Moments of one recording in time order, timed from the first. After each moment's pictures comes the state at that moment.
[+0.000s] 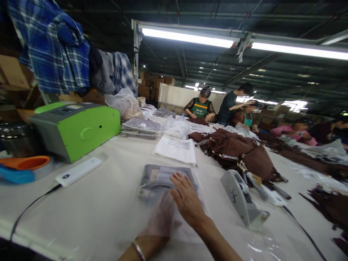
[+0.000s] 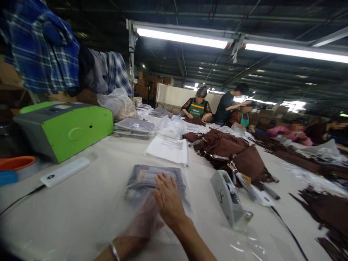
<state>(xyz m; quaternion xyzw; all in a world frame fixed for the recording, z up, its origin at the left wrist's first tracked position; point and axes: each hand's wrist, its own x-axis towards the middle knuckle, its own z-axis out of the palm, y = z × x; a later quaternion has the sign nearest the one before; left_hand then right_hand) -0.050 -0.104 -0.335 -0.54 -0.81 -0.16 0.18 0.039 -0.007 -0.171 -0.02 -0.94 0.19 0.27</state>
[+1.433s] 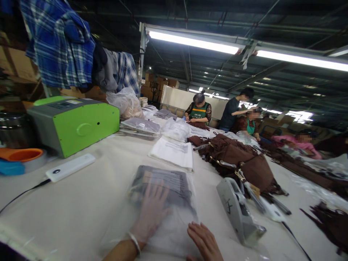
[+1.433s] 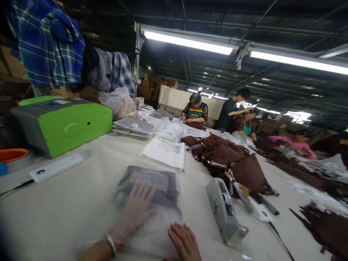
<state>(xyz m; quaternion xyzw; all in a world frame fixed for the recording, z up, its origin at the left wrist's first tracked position) -0.058 -0.100 -0.244 -0.48 -0.85 -0.12 0.17 0.149 0.074 -0.293 0.11 -0.92 0.05 0.38</state>
